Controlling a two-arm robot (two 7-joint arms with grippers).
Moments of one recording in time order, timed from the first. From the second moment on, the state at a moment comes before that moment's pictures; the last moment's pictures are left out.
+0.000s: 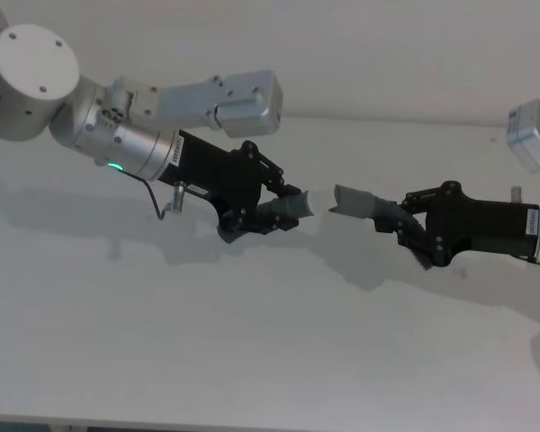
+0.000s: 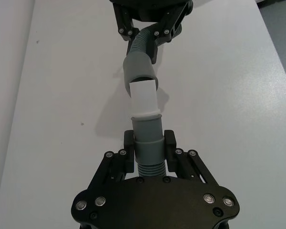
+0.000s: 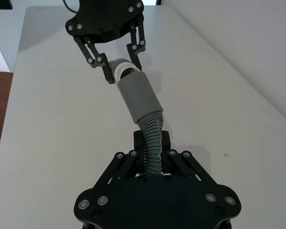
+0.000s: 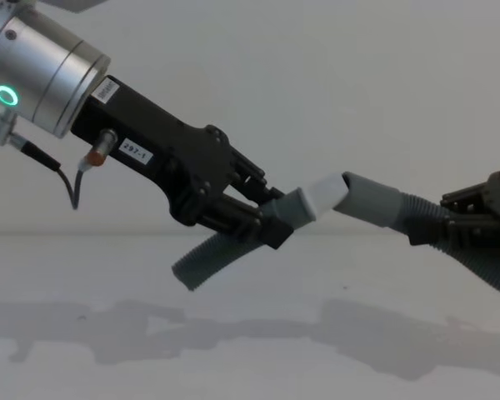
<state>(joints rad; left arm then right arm) -0.94 0.64 0.93 -1.52 -0.31 0.22 -1.04 0.49 0.71 -0.52 -1.49 0.51 0.11 0.98</state>
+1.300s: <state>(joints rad) -0.99 0.66 1.00 -1.55 -0.23 0.31 -1.05 0.49 0.75 -0.56 -1.52 0.48 0.05 0.97</state>
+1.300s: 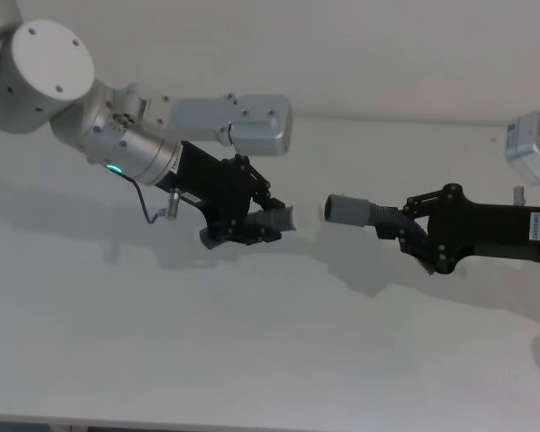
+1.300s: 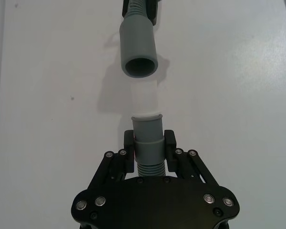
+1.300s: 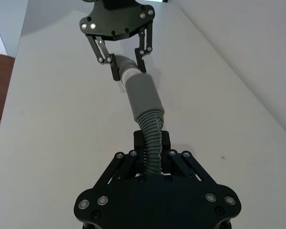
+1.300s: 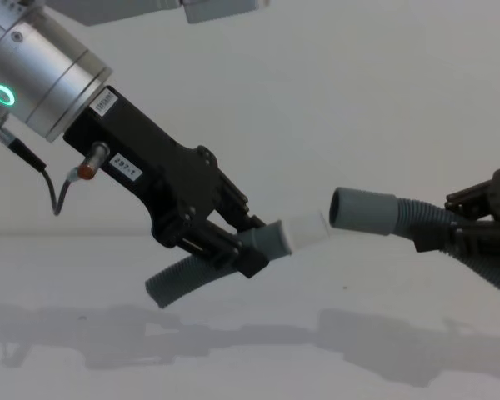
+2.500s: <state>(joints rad) -1.06 0.63 1.06 -1.52 -0.15 0.34 -1.11 0.54 0.79 -0.65 -1.58 0.21 -0.03 0.87</state>
